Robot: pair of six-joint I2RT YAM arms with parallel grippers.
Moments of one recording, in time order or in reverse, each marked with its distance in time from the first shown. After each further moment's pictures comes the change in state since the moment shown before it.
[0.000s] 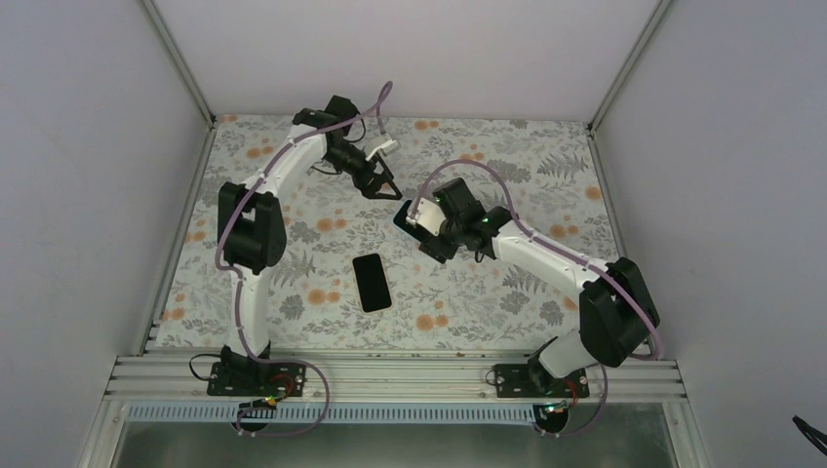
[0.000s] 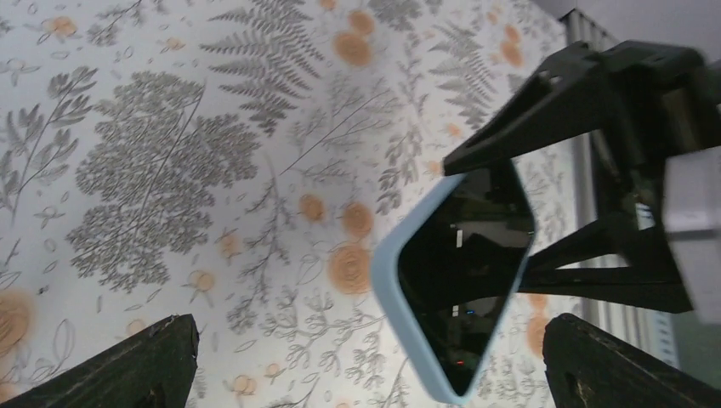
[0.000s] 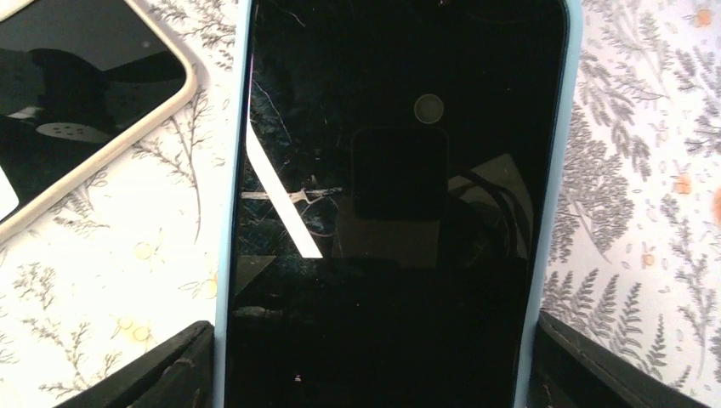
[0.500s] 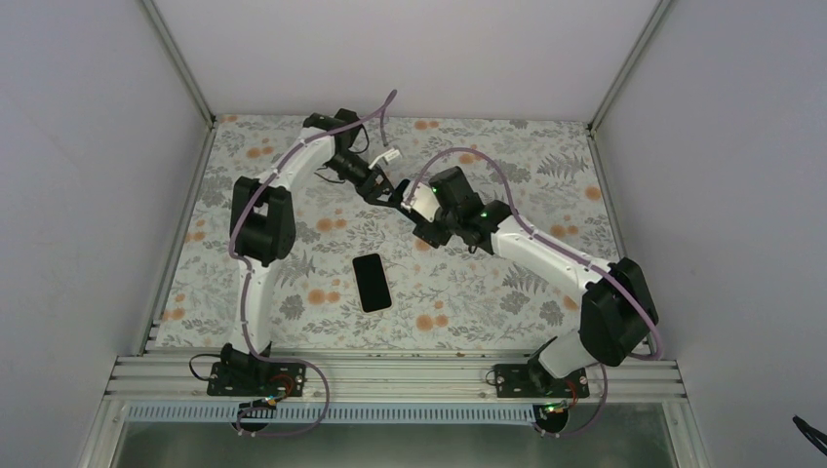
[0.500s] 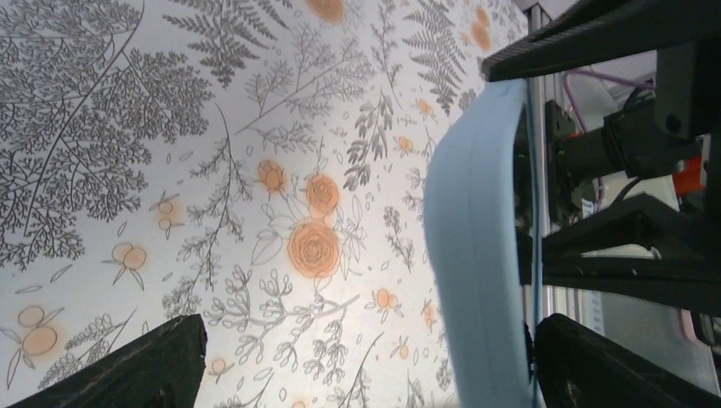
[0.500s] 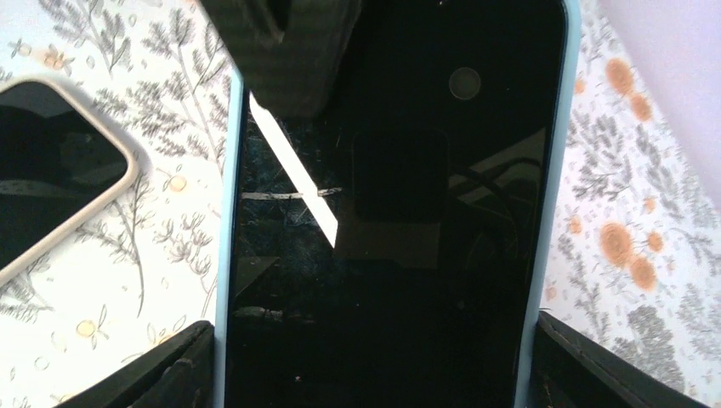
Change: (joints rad) left arm -0.004 0.104 0.058 -0.142 0.089 0.024; right arm 0.027 0.003 0.064 0.058 0.092 0.014
